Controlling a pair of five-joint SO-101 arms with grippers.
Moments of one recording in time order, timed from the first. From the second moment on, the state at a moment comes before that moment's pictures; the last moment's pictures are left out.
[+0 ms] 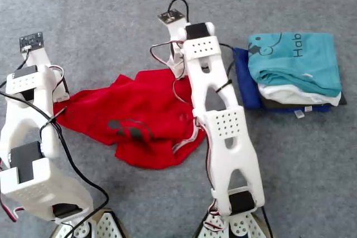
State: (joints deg) left arm -24.4 6.8 18.9 54.1 -0.9; right arm -14.2 62.7 -67.7 97.6 13.5
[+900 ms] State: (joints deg) left arm -24.4 6.8 19.6 53.2 -0.9; right arm -14.8 67.0 -70.0 92.3 8.4
